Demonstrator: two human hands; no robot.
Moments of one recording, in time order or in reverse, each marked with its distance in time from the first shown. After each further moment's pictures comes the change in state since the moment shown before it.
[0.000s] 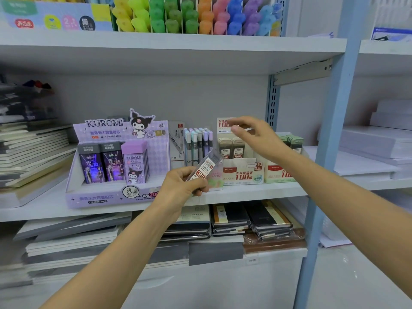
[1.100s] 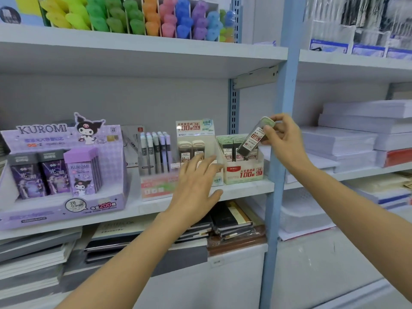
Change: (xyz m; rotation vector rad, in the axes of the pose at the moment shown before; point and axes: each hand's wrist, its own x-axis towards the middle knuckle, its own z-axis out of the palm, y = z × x) left_hand 0.021 -0.023 0.095 1.260 -0.101 0.800; right_hand -0.071 0.052 -0.089 0.256 0.514 0.168
